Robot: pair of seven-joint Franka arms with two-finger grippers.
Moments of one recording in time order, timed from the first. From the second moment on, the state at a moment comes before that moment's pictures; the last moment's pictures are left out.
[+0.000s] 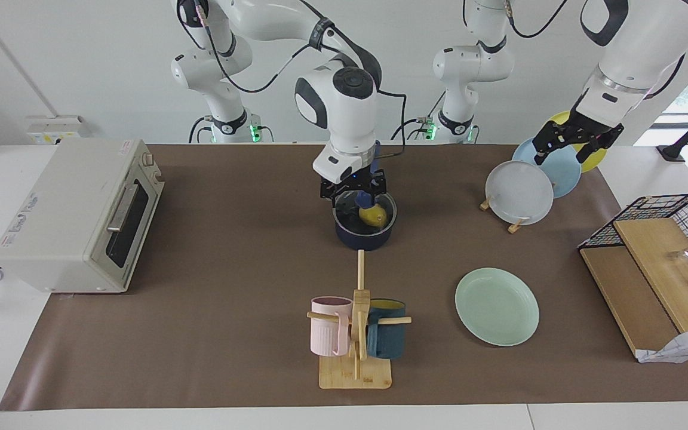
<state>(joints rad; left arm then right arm) -0.06 -0.04 0.00 -1.62 -0.01 1.55 -0.04 0.59 0.30 0.03 -1.56 0.01 1.89 0.61</state>
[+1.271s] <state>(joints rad) -0.06 -0.04 0.00 -1.62 -0.01 1.55 -0.04 0.21 0.03 -0.09 -1.60 -0.02 1.50 0.08</state>
